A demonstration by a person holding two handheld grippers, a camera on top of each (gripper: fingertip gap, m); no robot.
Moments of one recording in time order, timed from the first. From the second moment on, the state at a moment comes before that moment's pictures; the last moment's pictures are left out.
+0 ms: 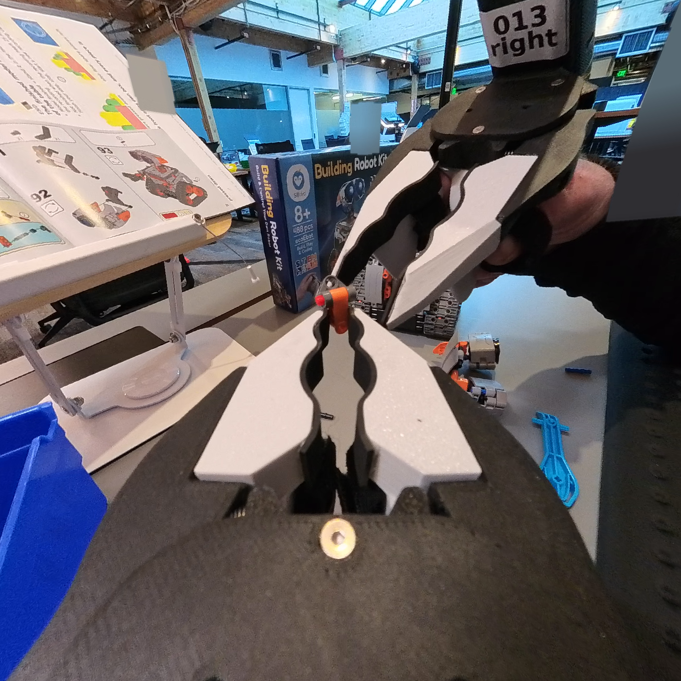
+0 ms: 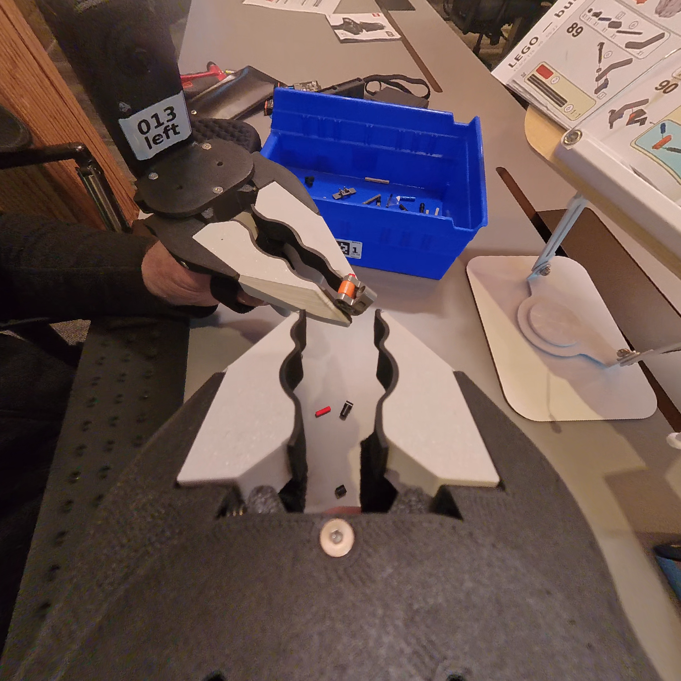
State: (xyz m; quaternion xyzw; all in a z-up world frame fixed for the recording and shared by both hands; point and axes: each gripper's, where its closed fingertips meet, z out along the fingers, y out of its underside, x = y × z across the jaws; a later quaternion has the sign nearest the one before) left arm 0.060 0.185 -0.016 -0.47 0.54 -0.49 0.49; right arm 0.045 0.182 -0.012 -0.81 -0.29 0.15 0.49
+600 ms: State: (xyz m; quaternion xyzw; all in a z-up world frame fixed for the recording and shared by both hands) left arm 0.059 0.184 -0.013 -0.47 0.54 -0.50 0.49; right arm 0.046 0.179 -0.007 -0.80 -0.30 0.15 0.49
